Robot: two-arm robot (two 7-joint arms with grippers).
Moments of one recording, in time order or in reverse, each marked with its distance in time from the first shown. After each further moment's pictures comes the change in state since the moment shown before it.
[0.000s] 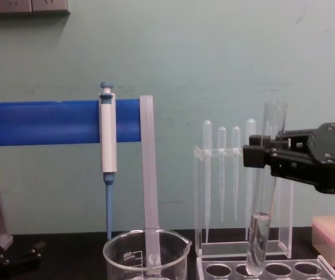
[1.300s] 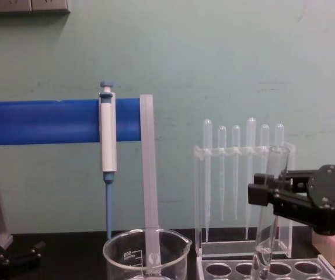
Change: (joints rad) left arm 0.000 0.000 0.000 0.000 0.000 0.000 0.000; right arm 0.000 -0.087 0.007 0.173 -0.028 -0.082 0.064
